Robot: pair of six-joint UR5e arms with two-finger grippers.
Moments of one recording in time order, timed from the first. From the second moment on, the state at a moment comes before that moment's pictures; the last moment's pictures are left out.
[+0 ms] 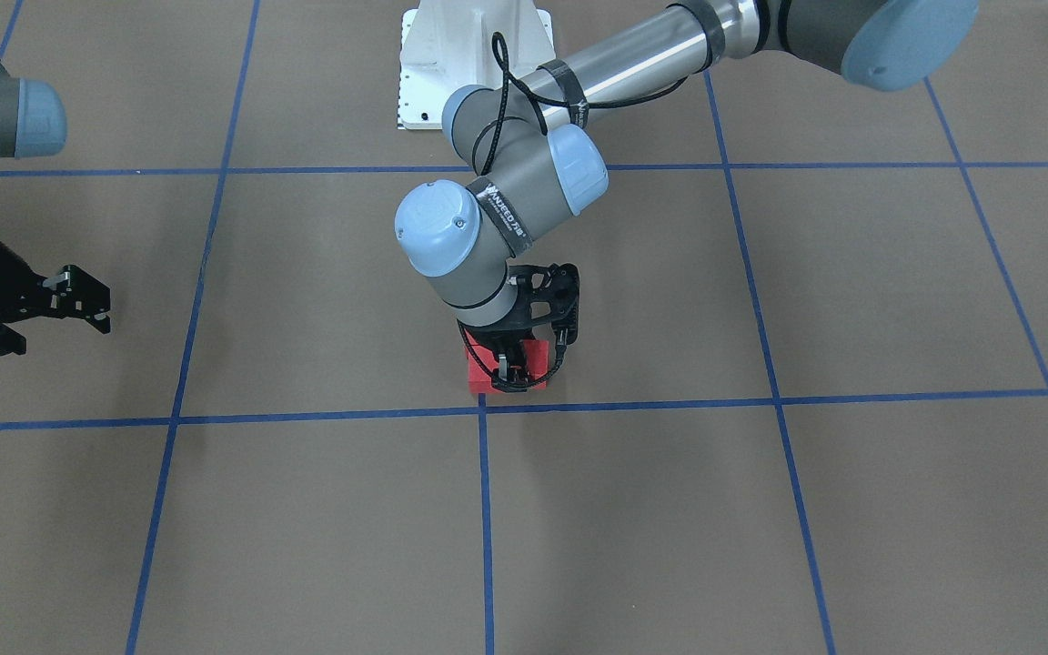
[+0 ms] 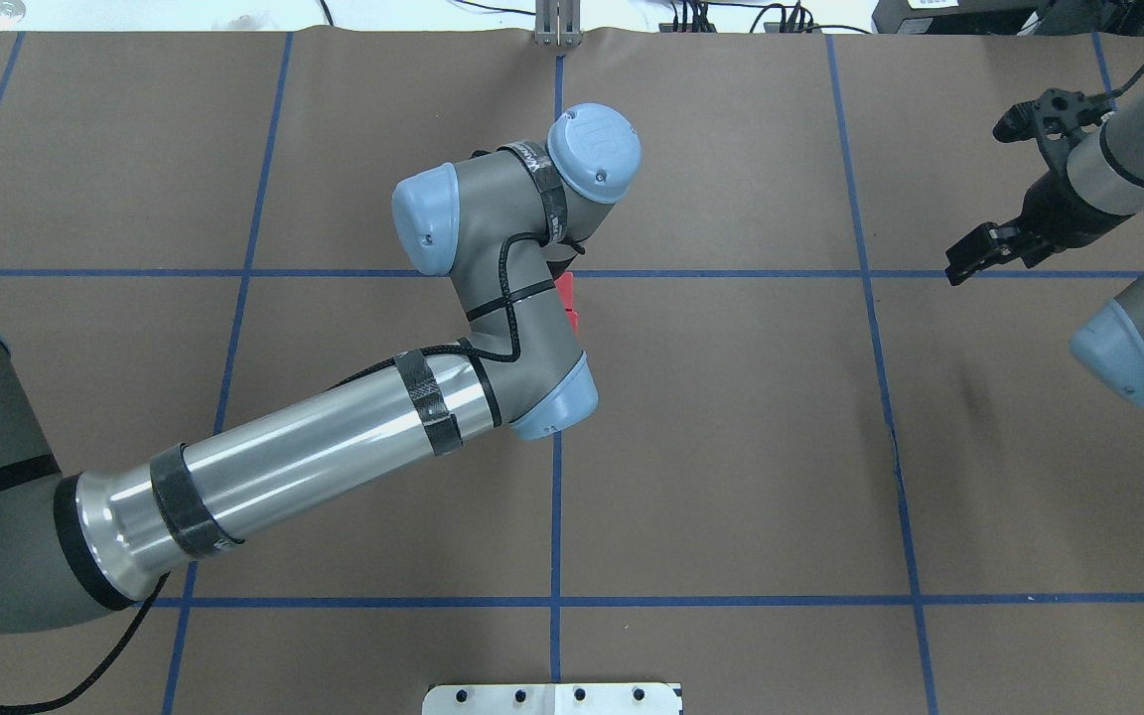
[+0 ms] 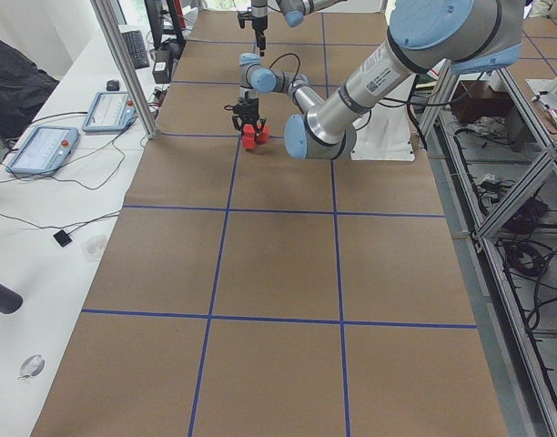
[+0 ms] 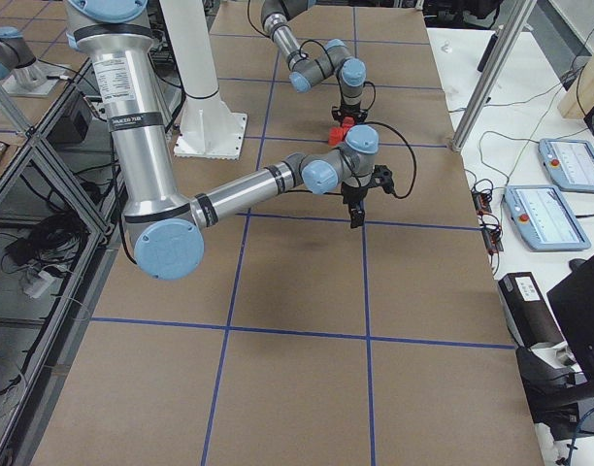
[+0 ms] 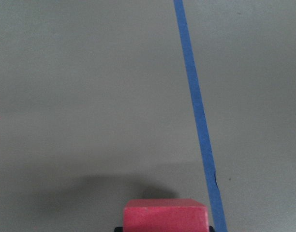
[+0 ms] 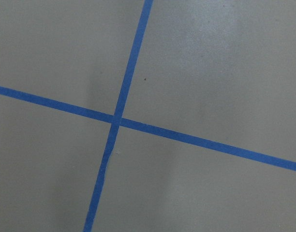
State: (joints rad) left arm -0.58 -2.69 -1.06 -1.43 -1.78 -2.52; right arm 1.04 -1.37 1.75 -1.44 2.21 0.48
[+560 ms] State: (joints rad) left arm -0.58 -2.69 -1.06 -1.44 -1.78 -2.51; right arm 1.04 -1.37 1.75 -1.44 2.22 0.48
